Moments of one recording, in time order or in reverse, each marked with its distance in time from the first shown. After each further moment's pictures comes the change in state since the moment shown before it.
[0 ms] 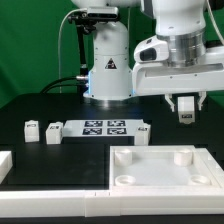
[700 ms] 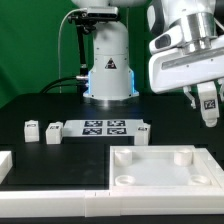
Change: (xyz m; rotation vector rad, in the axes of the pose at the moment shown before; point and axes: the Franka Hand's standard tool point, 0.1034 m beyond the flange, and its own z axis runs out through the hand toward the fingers) arm 0.006 -0.037 -0.006 0.113 0.466 -0.086
